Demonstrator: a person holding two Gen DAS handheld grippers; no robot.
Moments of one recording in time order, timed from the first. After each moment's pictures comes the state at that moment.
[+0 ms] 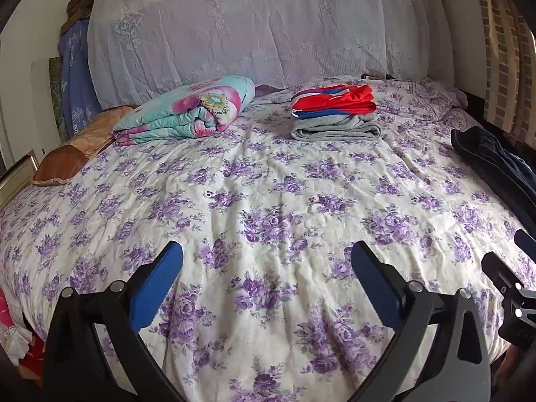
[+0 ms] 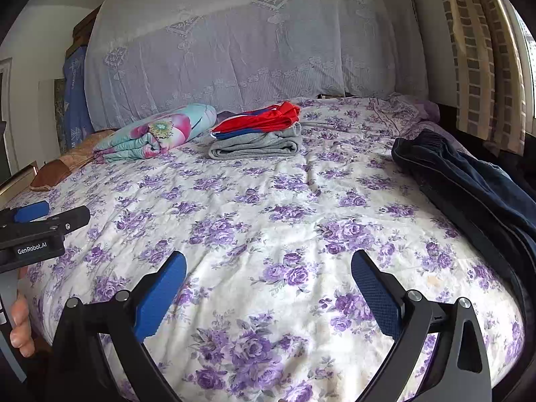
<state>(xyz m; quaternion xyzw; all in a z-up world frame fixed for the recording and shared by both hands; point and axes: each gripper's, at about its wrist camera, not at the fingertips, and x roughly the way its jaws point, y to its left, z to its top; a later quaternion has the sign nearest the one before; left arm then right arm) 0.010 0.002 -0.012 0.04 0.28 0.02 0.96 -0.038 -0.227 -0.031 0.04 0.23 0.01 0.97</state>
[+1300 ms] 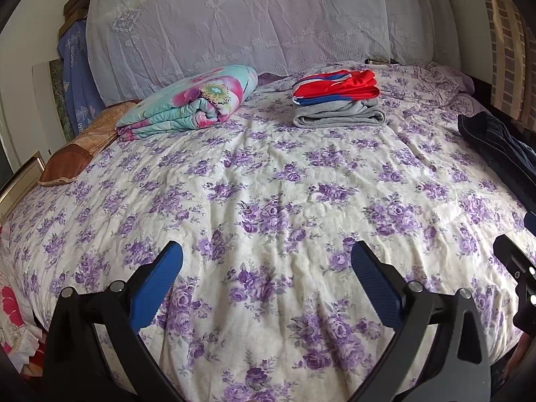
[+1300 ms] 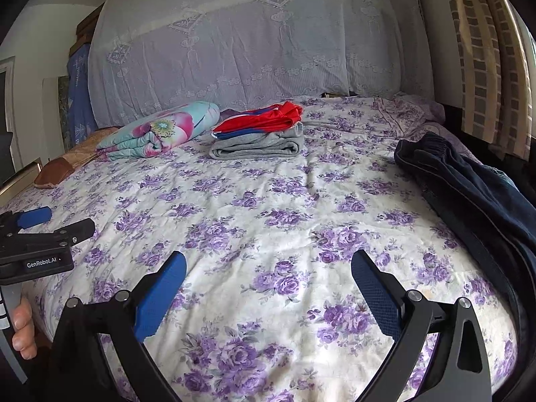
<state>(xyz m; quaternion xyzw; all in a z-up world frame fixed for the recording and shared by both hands) 0.017 -0.014 -0.013 0.06 0.31 0.04 0.95 -0.030 -0.241 -0.026 0.04 0.24 0.03 0.97</state>
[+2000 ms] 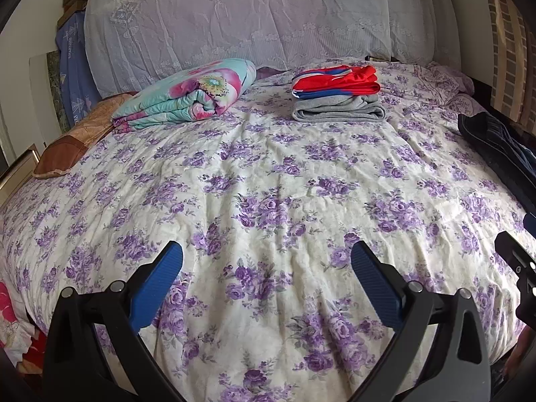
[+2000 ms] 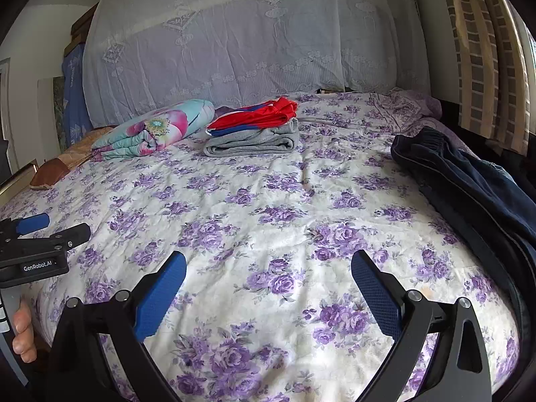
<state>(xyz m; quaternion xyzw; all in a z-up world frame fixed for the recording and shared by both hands) 0.022 -0.008 -0.020 0.05 0.32 0.03 0.95 -0.023 -0.245 -0.031 0.04 0.25 0.02 0.97</state>
